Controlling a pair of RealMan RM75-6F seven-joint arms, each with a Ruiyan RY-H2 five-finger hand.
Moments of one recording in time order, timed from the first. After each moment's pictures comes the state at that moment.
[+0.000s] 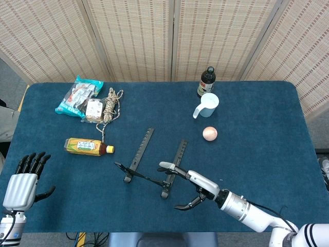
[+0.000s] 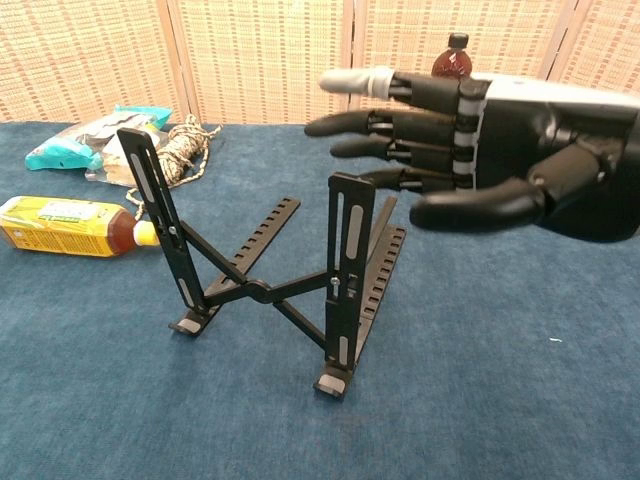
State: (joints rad) left arm -0.11 -1.16 -0.04 -1.74 1.48 1.49 0.27; right arm 0.72 -1.24 -0.10 -1.84 -1.74 1.13 1.10
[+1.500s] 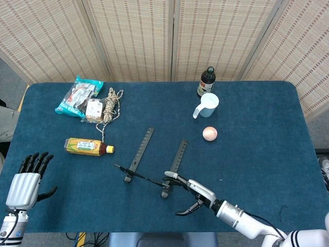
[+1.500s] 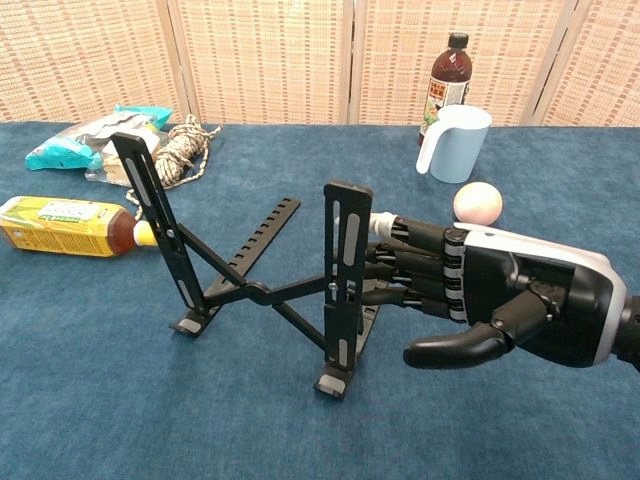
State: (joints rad) left arm -0.12 -1.16 -0.04 -1.74 1.48 1.47 0.28; right arm 0.64 -1.43 -0.17 -1.69 -1.68 1.07 1.19
